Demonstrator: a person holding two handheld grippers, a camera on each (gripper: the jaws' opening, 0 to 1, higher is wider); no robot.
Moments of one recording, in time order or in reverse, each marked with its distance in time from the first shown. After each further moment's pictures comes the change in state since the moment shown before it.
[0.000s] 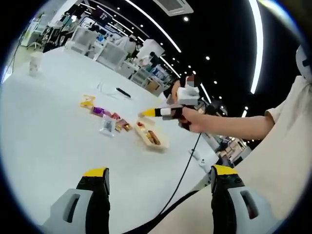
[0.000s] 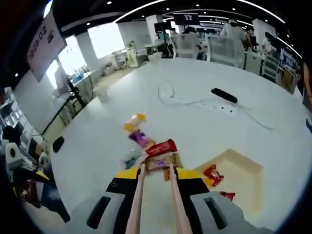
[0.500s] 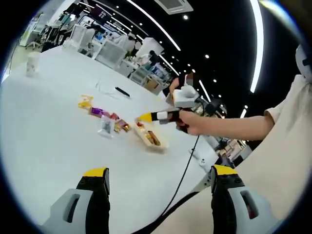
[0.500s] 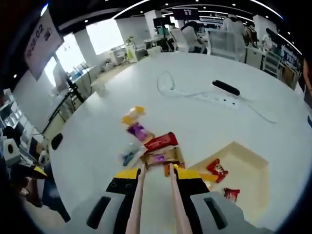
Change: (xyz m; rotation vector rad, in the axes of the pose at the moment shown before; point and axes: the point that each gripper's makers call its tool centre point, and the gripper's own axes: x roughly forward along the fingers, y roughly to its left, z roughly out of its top) left arm 0.008 0.002 0.005 0.001 0.014 -0.005; right arm 0.011 0.001 -0.014 0.013 0.049 0.003
